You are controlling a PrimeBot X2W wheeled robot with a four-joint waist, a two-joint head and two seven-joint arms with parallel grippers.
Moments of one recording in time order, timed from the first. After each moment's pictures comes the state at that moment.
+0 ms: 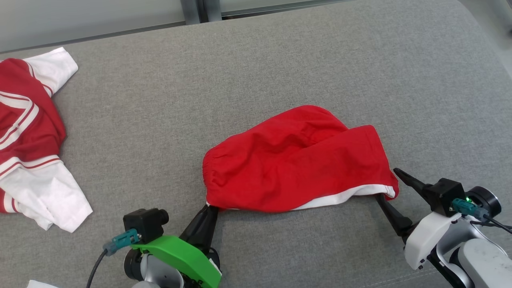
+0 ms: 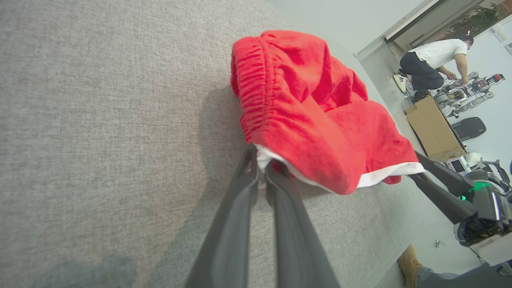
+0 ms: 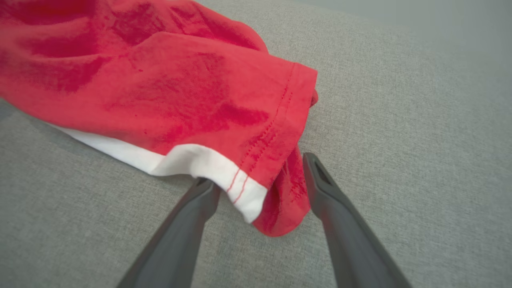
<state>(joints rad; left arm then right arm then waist) -0.09 0.23 -0.52 0.01 -0.83 0.06 0.03 -0.19 -0.51 0.43 0.16 0.38 0.13 -0.06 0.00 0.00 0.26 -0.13</state>
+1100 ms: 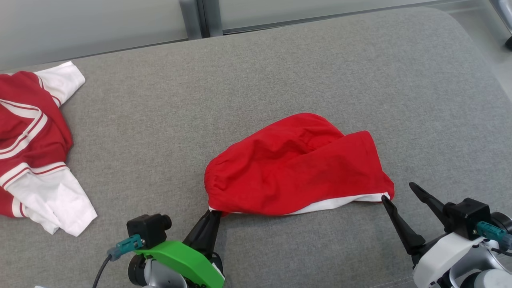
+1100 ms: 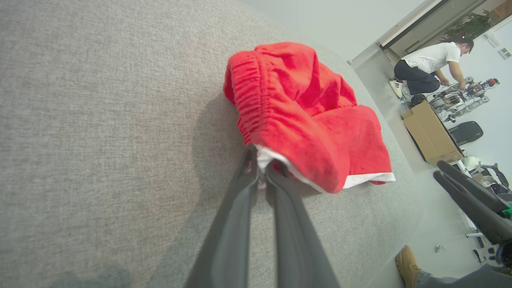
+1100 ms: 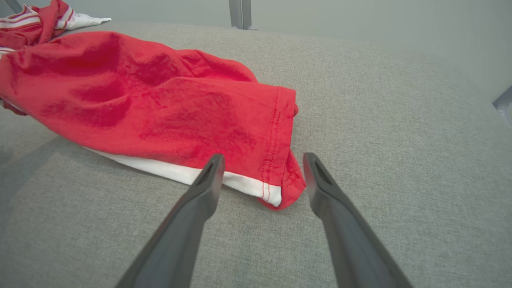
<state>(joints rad) -0.08 0.22 -0.53 0.03 -0.85 0.06 0.01 0.05 -0.42 0.21 -0.10 0.35 0.13 0.04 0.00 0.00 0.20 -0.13</state>
